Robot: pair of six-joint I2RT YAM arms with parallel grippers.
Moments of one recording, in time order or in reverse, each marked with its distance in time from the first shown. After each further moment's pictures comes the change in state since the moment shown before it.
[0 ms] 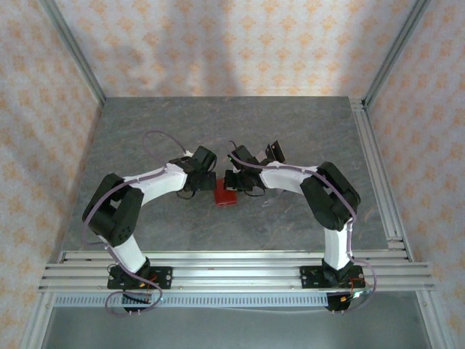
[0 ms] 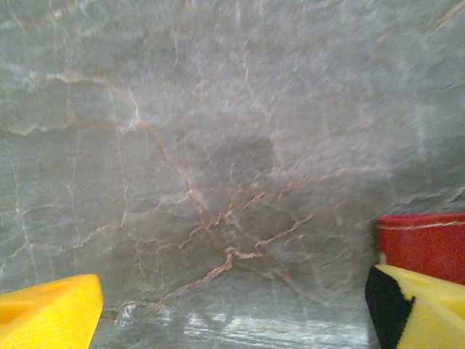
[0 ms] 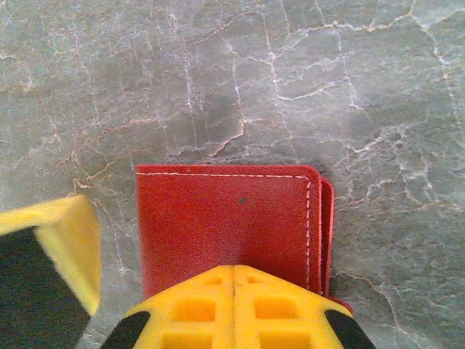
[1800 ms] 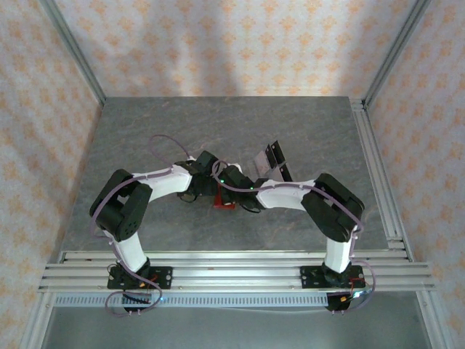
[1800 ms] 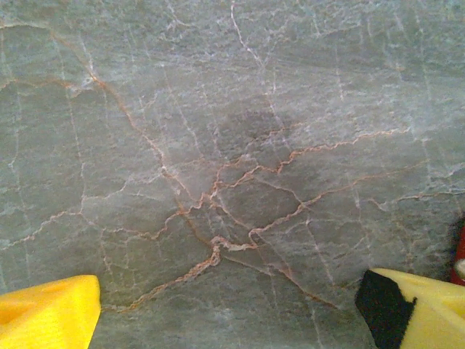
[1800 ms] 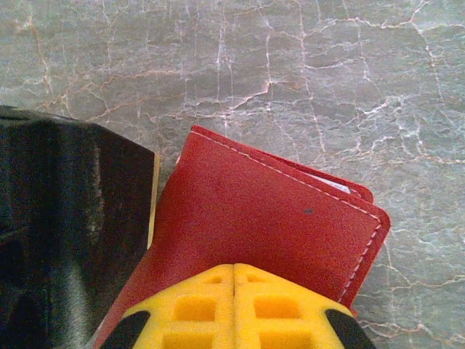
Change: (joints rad) left arm -0.019 0.070 0.000 0.015 0.018 0.000; right arm 0.167 -0.074 -0.188 0.154 0.336 -0.105
